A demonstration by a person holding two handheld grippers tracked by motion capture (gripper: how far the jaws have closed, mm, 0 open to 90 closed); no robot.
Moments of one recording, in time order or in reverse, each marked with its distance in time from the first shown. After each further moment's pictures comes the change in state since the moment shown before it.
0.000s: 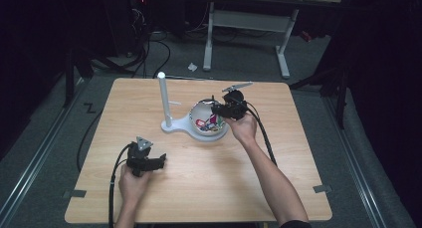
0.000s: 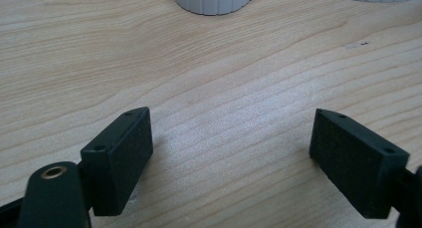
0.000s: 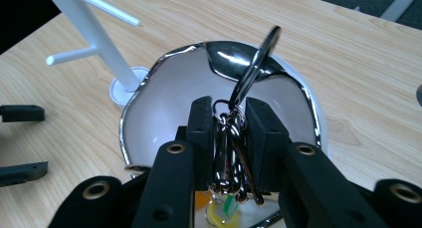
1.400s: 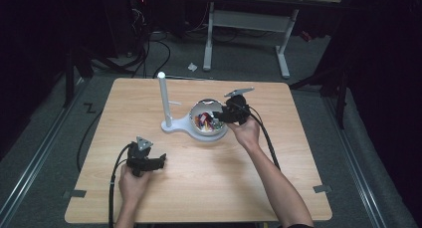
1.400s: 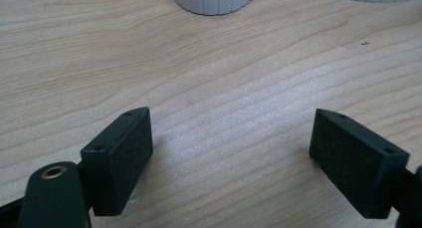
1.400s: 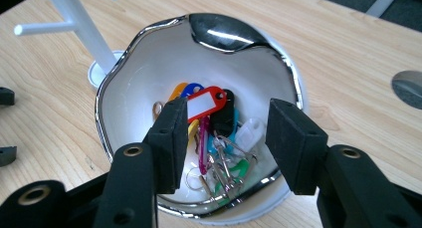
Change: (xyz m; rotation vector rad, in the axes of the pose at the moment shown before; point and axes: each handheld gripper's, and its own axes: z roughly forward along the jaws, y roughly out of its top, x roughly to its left) left arm 0.001 0.000 0.000 -0.002 -0.003 0.011; right arm -0.001 -0.016 -0.005 -0.006 -0.062 -0.033
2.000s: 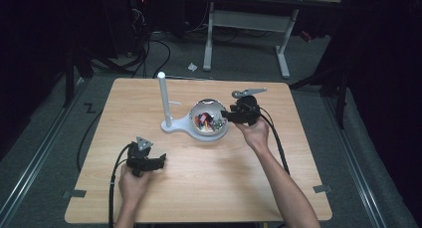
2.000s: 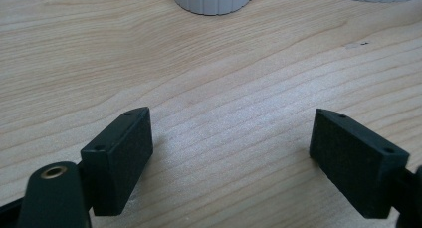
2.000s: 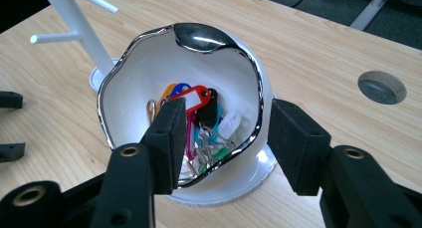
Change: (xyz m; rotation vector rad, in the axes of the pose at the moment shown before) left arm 0.000 0.000 0.000 0.000 0.001 -0.001; right arm -0.010 -0.008 -0.029 -0.042 -0.013 0.008
